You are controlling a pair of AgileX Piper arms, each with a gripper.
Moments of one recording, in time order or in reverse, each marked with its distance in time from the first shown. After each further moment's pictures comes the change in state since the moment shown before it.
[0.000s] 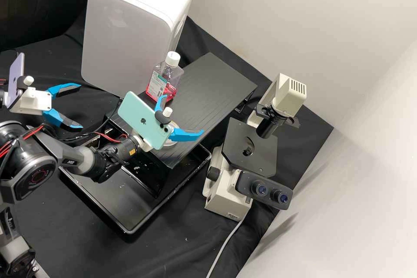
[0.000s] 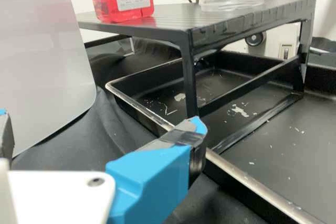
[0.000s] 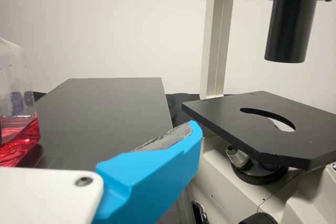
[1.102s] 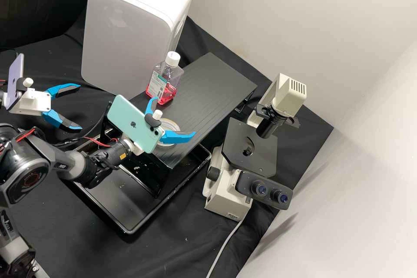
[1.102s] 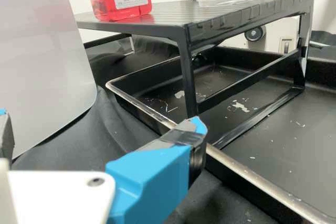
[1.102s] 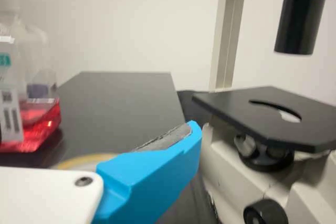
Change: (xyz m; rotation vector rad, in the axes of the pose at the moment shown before) left arm -0.001 -0.001 0.001 0.026 0.005 -0.002; right arm -0.025 -0.012 0.002 -0.018 0.011 -0.028
